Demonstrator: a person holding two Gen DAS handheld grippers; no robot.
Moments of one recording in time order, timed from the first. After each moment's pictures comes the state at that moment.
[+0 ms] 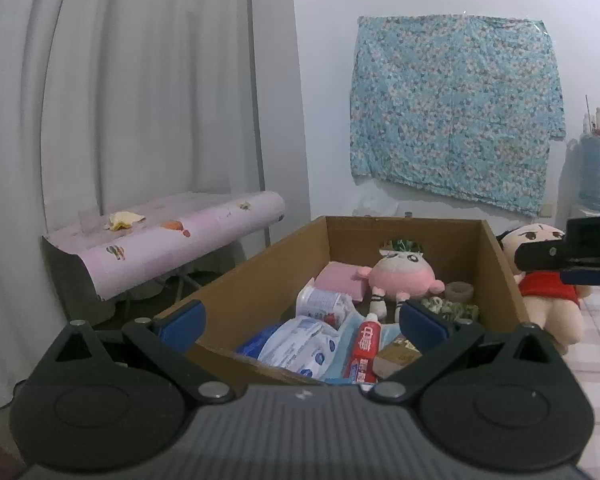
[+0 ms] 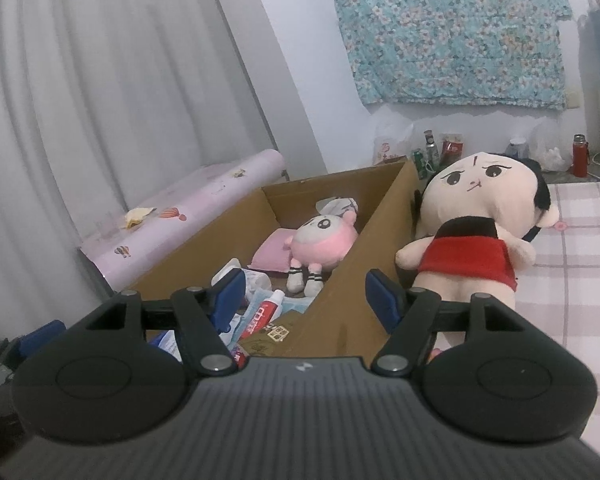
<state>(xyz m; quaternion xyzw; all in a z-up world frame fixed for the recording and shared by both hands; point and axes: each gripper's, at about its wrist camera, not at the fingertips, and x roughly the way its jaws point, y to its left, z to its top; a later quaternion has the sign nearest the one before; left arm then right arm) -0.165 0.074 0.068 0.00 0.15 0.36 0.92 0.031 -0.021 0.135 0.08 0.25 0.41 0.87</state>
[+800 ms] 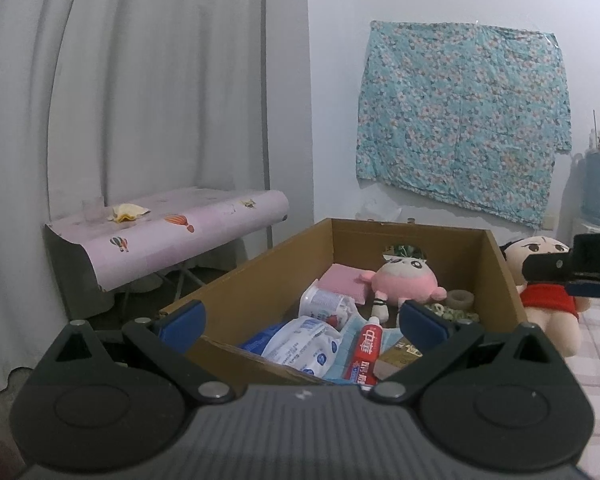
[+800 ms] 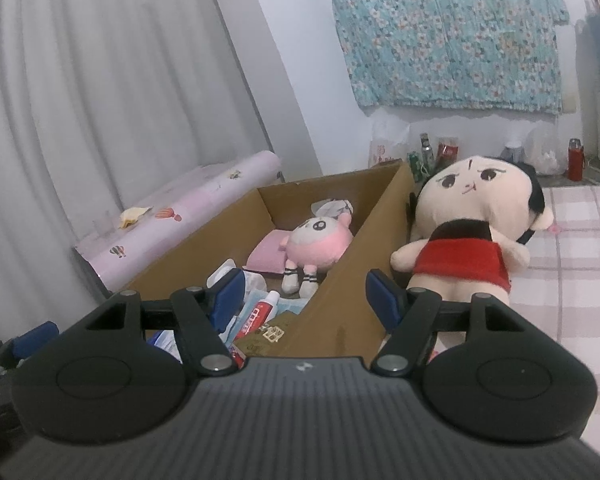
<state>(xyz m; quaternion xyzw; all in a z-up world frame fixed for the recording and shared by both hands) -0.170 0.077 0.067 -0.03 0.14 0.37 0.92 0.029 -0.023 0.136 0.08 0.25 0.40 0.88</state>
